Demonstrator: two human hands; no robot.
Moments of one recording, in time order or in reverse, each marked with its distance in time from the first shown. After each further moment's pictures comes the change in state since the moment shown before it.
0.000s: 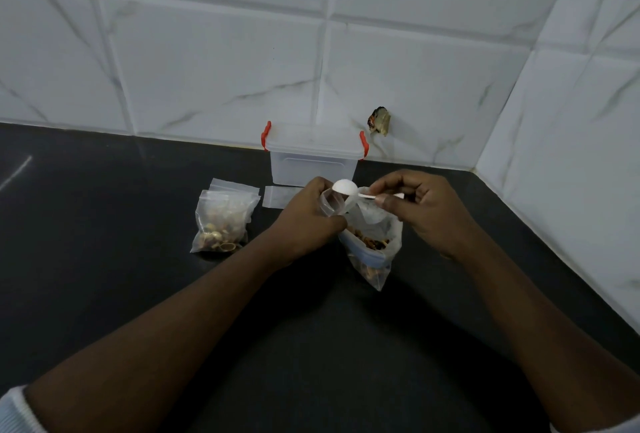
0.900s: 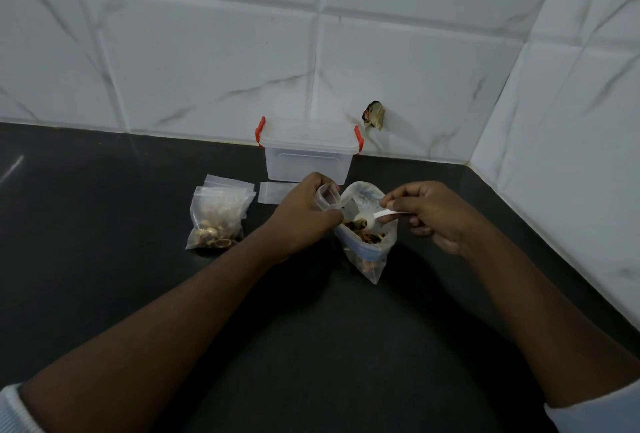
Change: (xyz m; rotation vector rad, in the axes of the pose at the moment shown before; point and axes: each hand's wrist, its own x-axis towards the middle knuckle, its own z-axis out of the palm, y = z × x) left_hand -0.001 0.001 0.001 -0.008 -0.010 0.013; right_hand 0.005 0.026 -0.016 0.220 -0.026 0.574
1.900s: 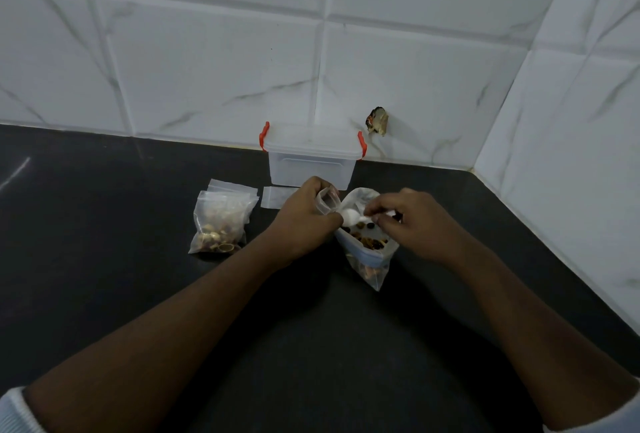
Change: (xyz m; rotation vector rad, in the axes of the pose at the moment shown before) left_hand 0.002 -0.003 0.001 0.008 0.073 -0.005; right_hand -0.004 0.002 0.019 -0.836 0.032 -0.602
